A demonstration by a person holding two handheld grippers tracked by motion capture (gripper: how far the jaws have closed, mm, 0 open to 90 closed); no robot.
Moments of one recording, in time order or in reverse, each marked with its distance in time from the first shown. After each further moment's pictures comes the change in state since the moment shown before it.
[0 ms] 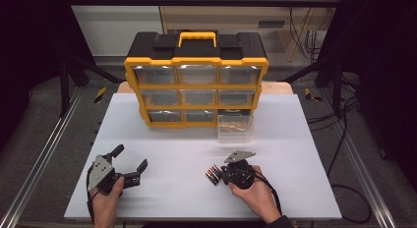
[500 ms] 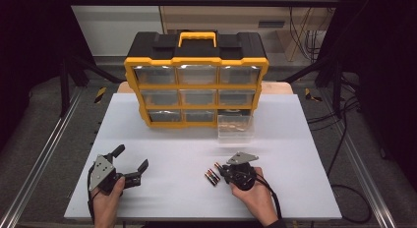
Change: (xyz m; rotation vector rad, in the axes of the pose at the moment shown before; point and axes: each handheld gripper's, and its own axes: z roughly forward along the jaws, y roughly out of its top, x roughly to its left) left arm -0.001 -0.001 0.001 0.008 -0.003 0.004; right arm -0.003 -0.010 0.003 -0.077 -0.048 0.015
